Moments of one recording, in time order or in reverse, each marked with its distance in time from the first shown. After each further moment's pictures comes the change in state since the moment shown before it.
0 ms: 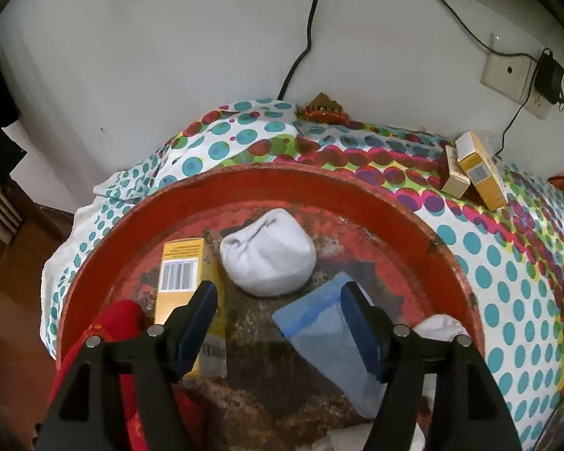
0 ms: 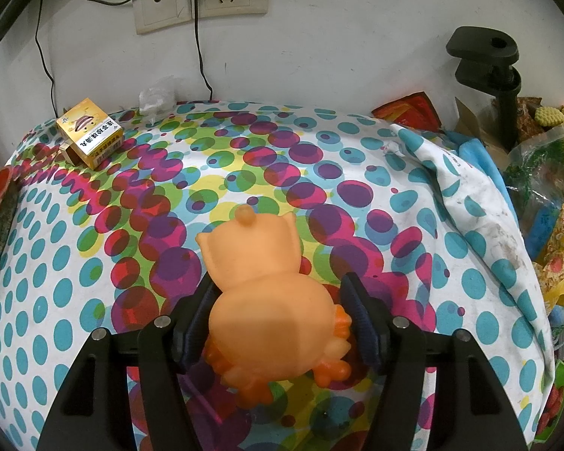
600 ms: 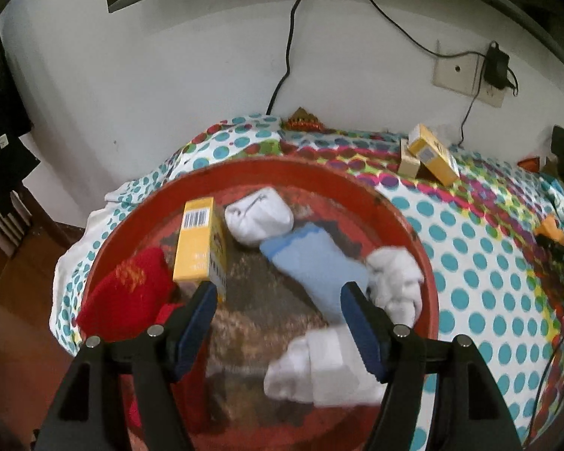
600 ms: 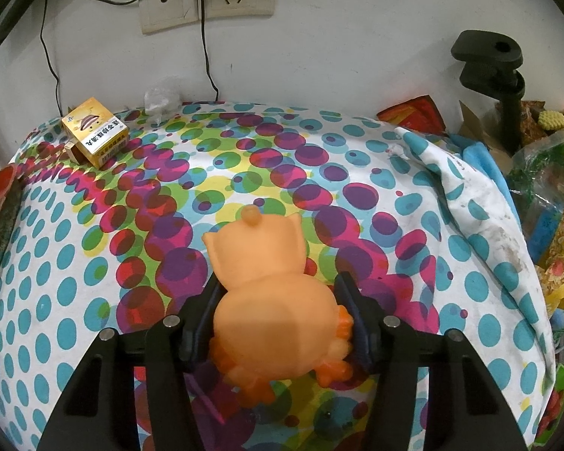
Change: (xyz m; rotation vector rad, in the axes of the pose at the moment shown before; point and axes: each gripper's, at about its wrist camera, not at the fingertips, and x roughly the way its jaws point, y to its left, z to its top) left arm -0.068 -0.016 -0.058 0.038 -0.095 -0.003; right arm -0.001 0.002 0.000 -0.006 -0.004 0.007
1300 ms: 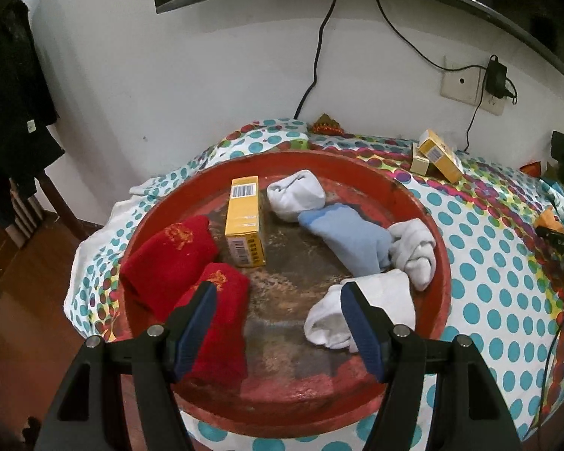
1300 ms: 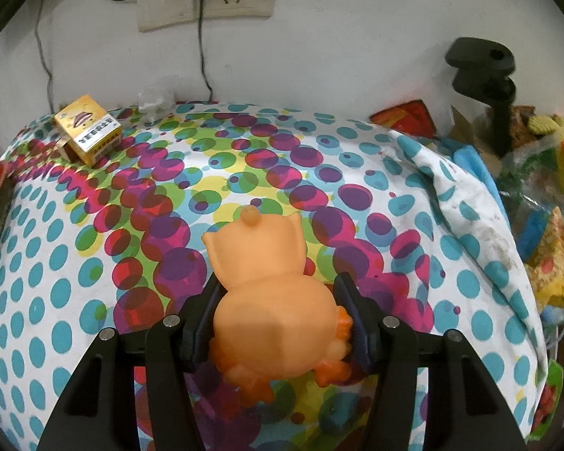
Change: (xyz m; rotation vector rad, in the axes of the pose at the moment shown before) left arm -0.035 0.028 -0.041 -0.043 -0.064 0.033; right arm -0.002 0.004 -0.003 0.029 0.006 -0.071
